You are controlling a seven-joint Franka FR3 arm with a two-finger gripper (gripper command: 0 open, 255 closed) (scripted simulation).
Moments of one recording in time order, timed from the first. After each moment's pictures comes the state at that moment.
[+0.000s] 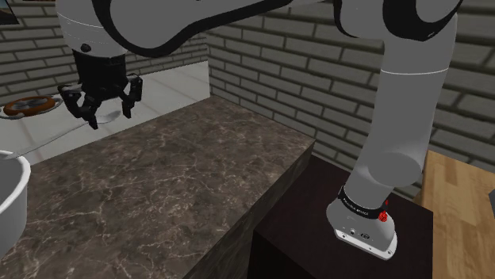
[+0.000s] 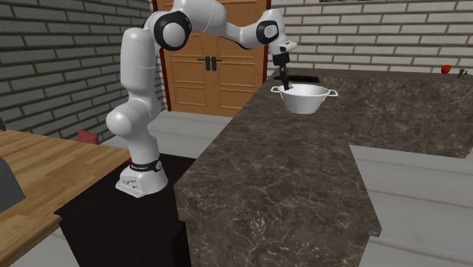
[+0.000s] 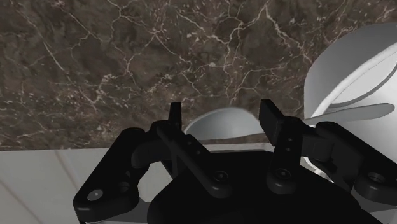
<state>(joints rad) 0.12 0.25 0.68 -1.62 -0.32 2.06 0.82</state>
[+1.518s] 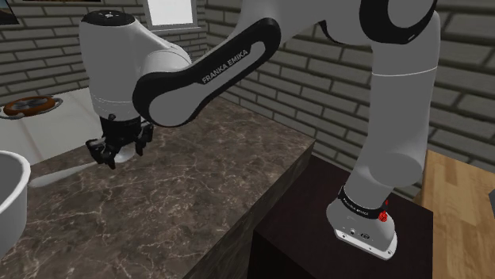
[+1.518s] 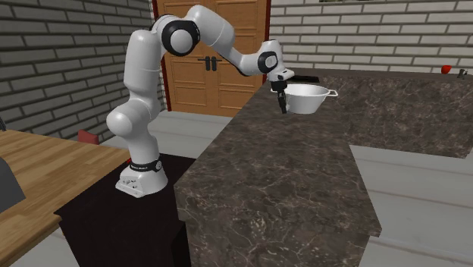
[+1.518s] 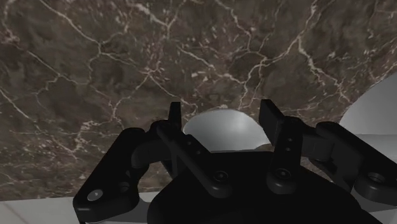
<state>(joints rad) 0.14 0.33 0.63 -1.82 -0.43 2.32 0.92</state>
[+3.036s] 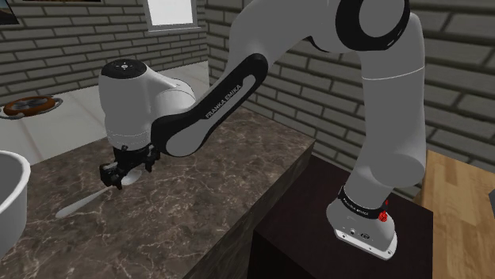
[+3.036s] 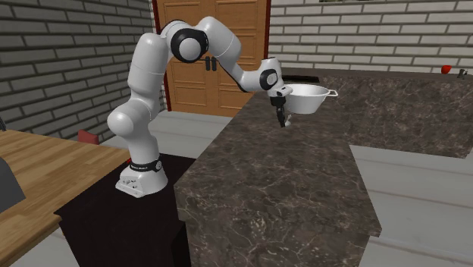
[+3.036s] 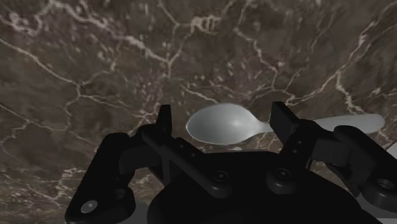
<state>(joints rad) 0.19 0.43 0.57 -1.88 -0.55 2.46 1.01</state>
